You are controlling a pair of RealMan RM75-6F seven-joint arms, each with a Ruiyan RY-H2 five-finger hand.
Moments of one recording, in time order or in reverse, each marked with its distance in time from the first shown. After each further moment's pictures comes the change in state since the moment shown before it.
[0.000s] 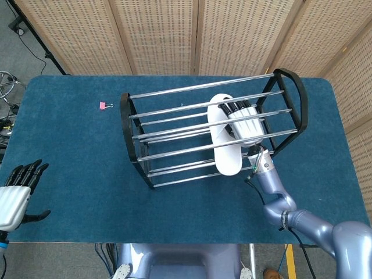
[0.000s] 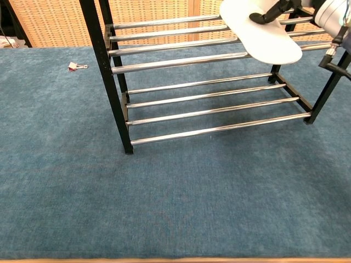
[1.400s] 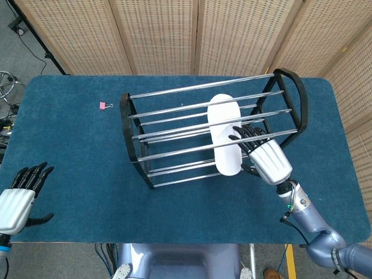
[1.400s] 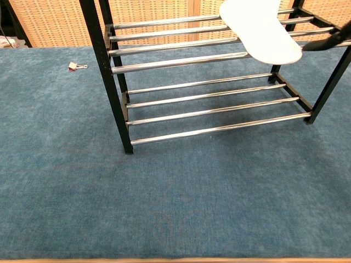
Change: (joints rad) left arm 0.009 -0.003 0.020 -0.008 0.052 0.011 0.013; right arm -0.229 0.365 -0.209 -0.440 -0.267 0.179 0.112
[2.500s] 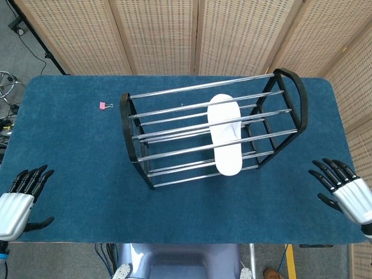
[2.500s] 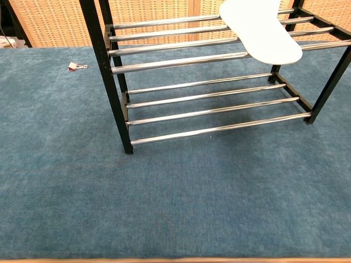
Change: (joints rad) left arm 0.034 0.019 0.025 -0.020 0.082 0.048 -0.016; right arm -0.375 -0.094 -0.140 0.887 -0.061 0.444 0.502
